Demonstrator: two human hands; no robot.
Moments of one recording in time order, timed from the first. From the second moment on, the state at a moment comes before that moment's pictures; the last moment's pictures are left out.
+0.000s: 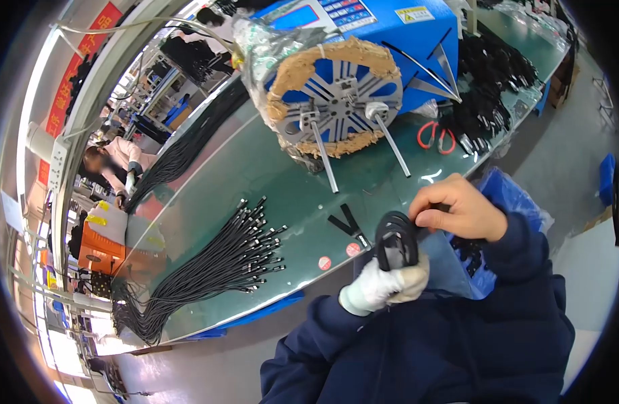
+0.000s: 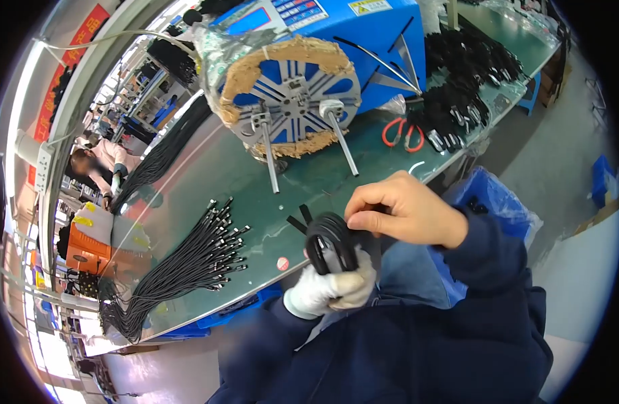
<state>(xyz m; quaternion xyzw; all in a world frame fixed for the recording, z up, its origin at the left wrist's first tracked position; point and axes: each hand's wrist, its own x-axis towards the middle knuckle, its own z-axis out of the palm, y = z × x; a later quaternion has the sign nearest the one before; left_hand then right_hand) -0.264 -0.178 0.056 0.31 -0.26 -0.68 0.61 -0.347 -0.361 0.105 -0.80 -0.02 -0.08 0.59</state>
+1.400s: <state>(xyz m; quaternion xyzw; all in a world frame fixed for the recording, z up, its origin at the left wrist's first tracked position) -0.256 -0.161 0.060 0.31 -0.29 -0.67 0.61 -0.383 -0.347 0.099 -0.90 -0.27 -0.30 0.18</state>
